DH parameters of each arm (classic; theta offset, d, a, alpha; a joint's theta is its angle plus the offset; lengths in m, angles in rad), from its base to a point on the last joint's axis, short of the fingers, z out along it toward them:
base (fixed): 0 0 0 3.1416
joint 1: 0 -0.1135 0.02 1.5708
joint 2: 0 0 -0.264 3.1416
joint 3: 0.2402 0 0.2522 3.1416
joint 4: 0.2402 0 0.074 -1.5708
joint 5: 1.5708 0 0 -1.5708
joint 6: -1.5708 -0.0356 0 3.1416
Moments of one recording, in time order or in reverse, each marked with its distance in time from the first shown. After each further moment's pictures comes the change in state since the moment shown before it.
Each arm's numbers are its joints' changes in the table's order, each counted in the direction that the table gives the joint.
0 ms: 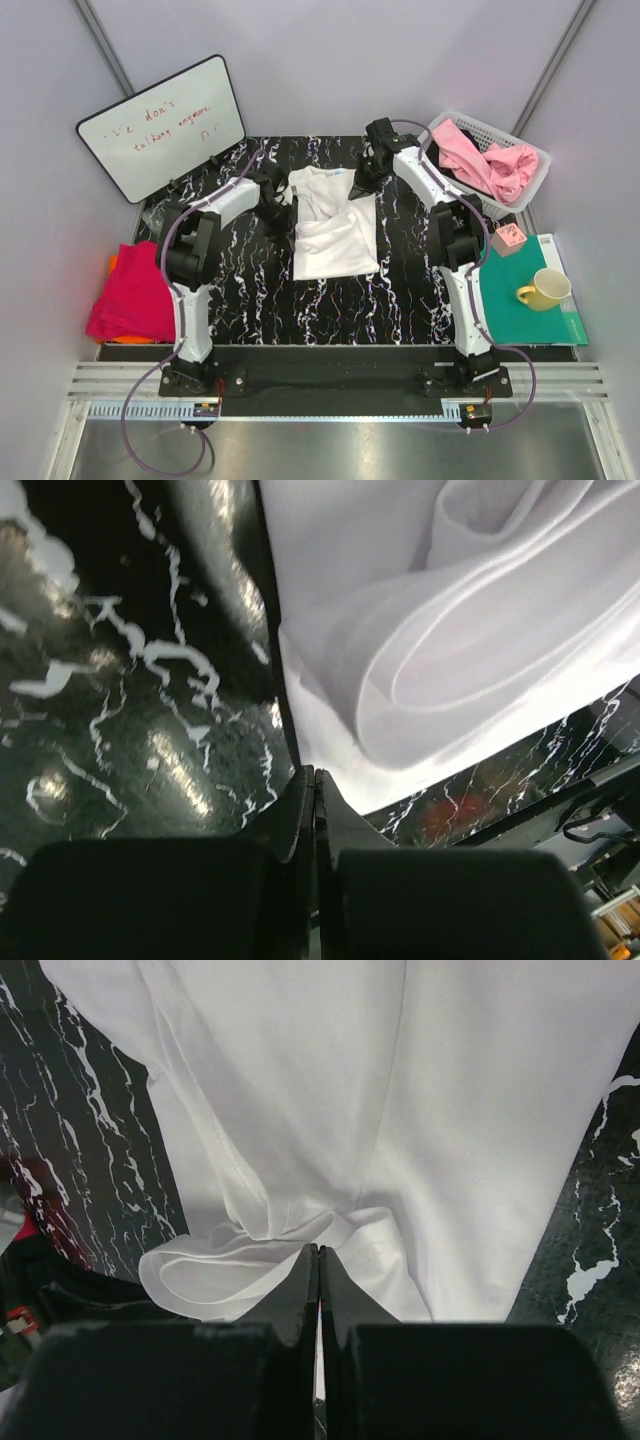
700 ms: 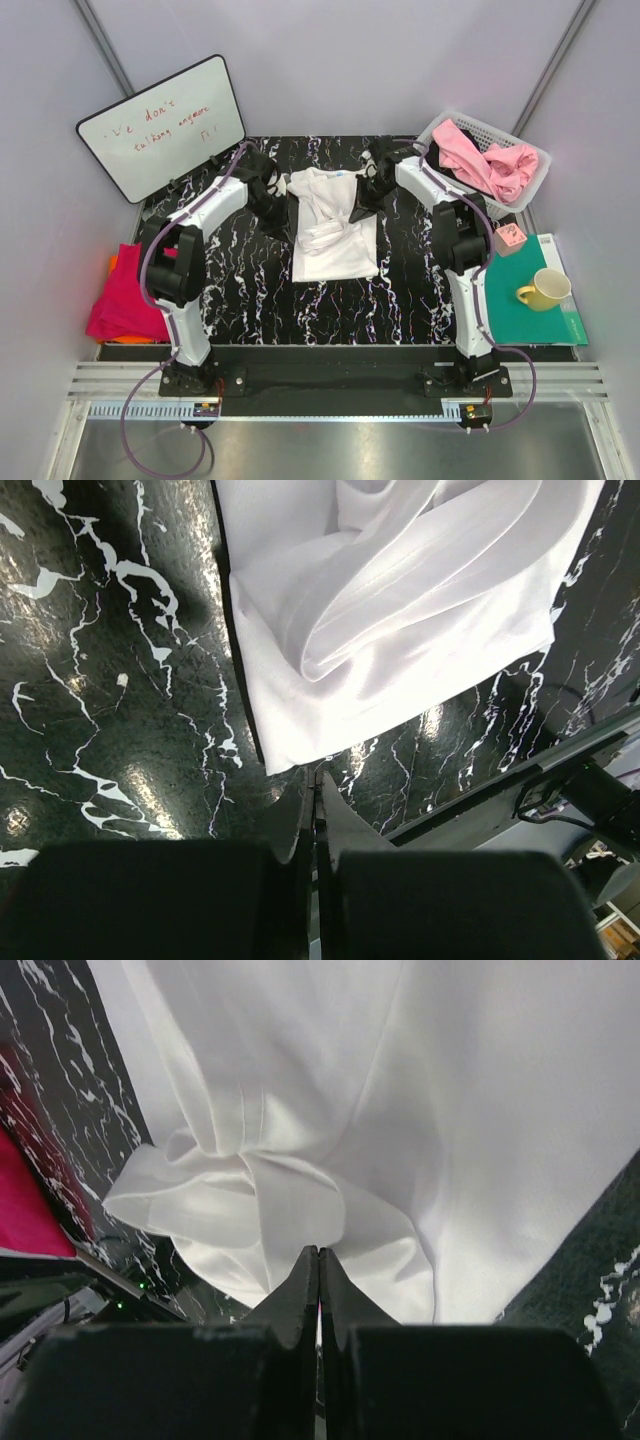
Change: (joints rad) left arm -0.006 -0.159 -0.029 0.015 0.029 0.061; right arm -0.002 -0.103 -0.261 0.007 -0.152 0.082
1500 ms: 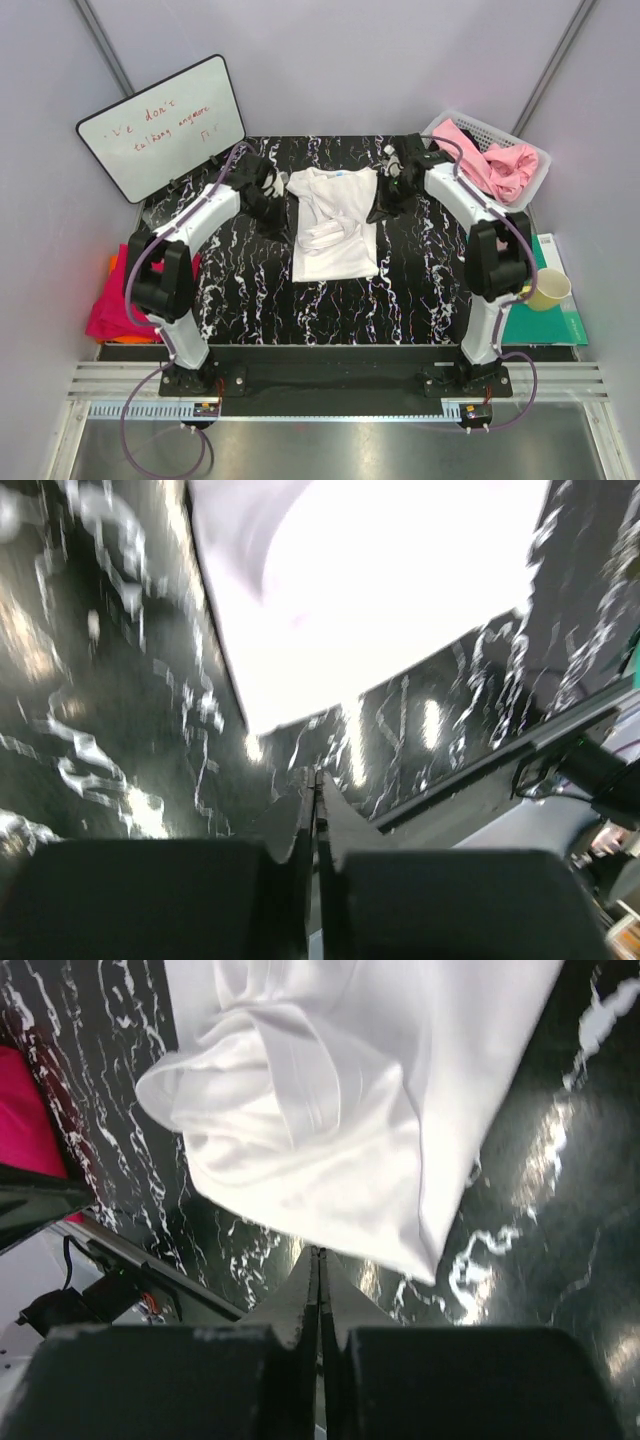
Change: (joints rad) left arm 0.010 -0.157 -0.143 -0.042 0.016 0.000; right arm 0.051 -0.406 -0.350 -0.046 0.025 0.019
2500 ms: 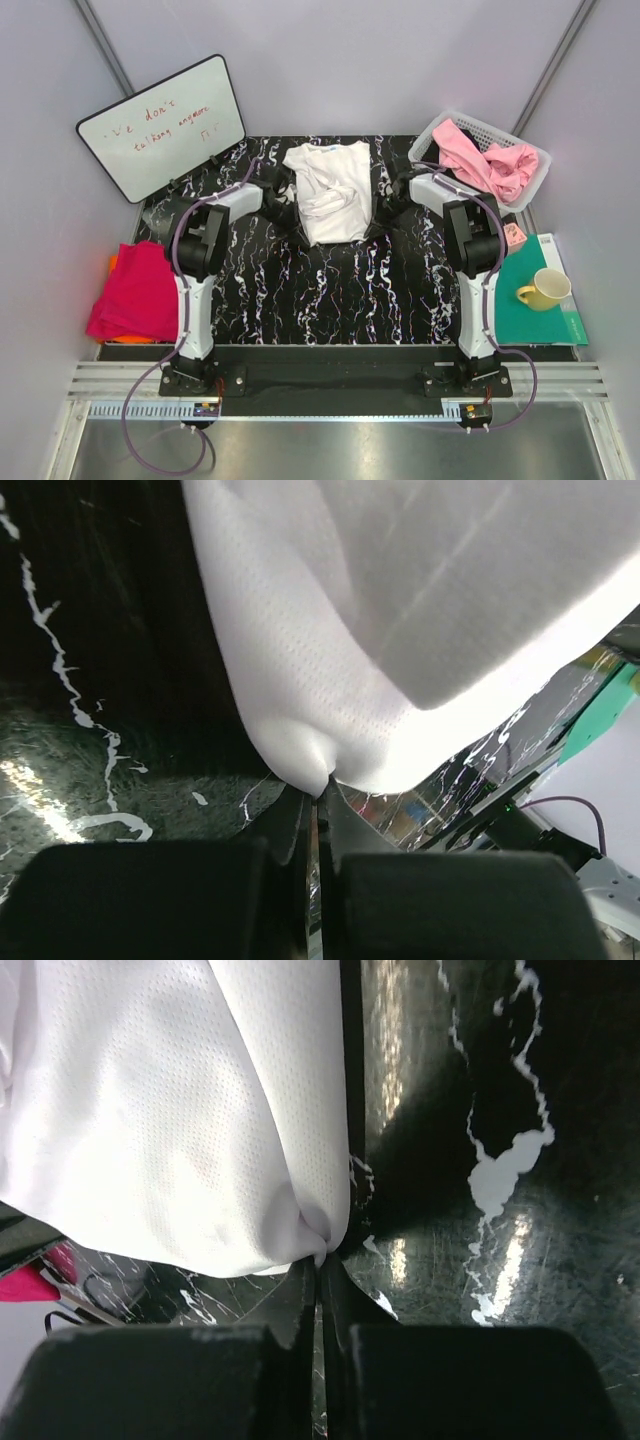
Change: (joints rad) left arm -0.024 0.451 0.185 -0.186 0.135 0.166; right arm 0.018 0.336 0.047 -0.148 0.030 -0.089
